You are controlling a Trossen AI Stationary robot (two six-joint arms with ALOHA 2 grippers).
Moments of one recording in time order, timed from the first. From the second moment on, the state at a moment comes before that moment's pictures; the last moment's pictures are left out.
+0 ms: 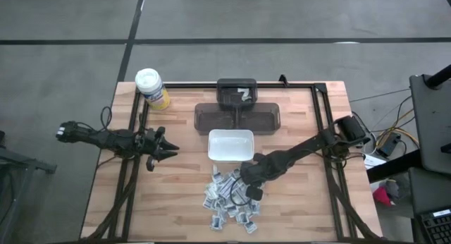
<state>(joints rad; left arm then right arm) -0.23 0.11 0.04 -0.06 -0.13 -0.40 0.33 1.85 1.12 -0.47 0.03 0.64</state>
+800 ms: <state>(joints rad) -0.23 0.12 0.04 -0.06 -0.13 -0.40 0.36 1.82 1.12 -0.60 0.02 0.67</state>
